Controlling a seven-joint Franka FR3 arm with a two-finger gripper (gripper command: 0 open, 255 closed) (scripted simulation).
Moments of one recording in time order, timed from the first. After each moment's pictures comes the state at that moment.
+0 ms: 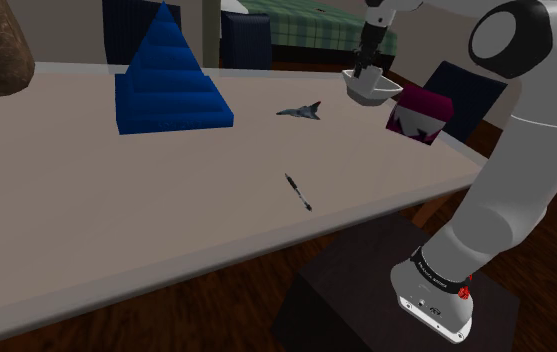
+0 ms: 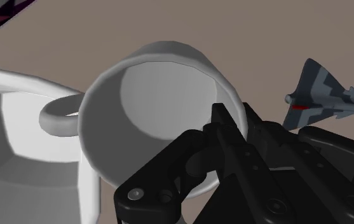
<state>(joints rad) -0.19 0.27 -0.34 -1.45 0.04 1.73 -0.34</state>
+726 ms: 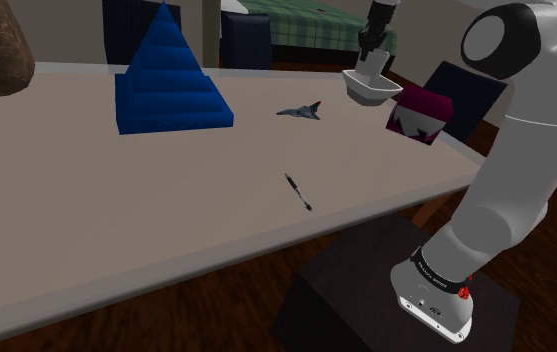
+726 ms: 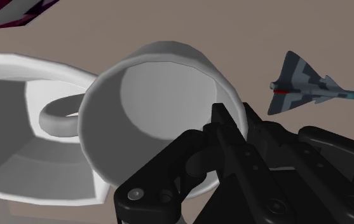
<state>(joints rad) -0.20 0.31 -0.34 -1.24 0.05 1.56 -0.35</state>
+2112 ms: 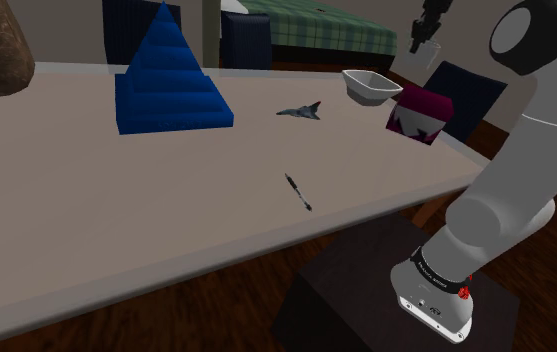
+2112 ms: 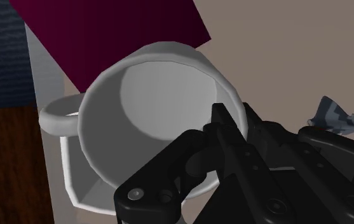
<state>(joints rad) -0.36 0.20 -0.43 -1.23 0.04 1.45 -0.59</state>
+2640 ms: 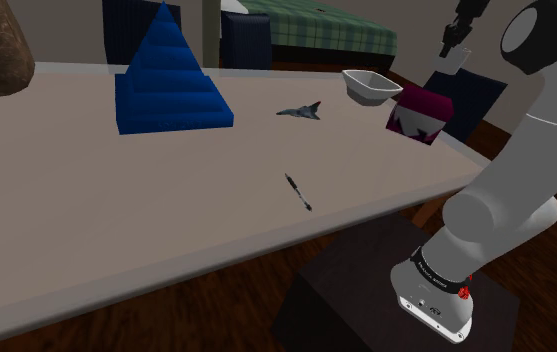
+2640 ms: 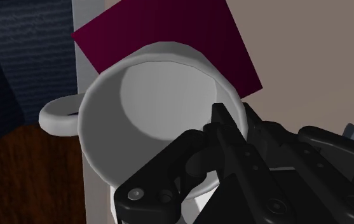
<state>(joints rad) -0.47 0.18 -0.49 -1.24 0.05 1.44 -0.77</state>
